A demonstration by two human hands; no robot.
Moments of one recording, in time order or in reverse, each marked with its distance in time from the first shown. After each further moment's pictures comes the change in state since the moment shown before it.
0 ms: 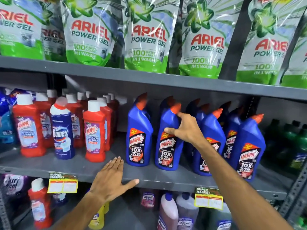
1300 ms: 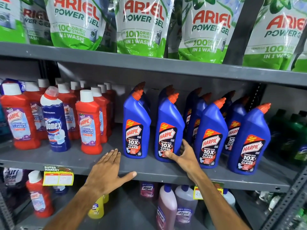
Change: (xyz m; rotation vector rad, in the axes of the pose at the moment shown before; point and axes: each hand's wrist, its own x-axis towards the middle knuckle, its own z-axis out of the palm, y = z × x) left_hand -0.001 0.003 -0.004 0.002 -0.023 -0.012; right_hand -0.085 0.099 0.098 0.665 -0.064 0.348
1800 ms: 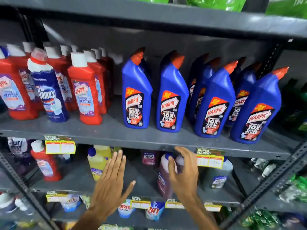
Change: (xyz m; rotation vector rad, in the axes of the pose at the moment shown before) left_hand -0.110 0.027 0.105 -0.103 0.235 0.174; right_hand -0.144 0.057 0.046 -0.386 0.438 -0.450
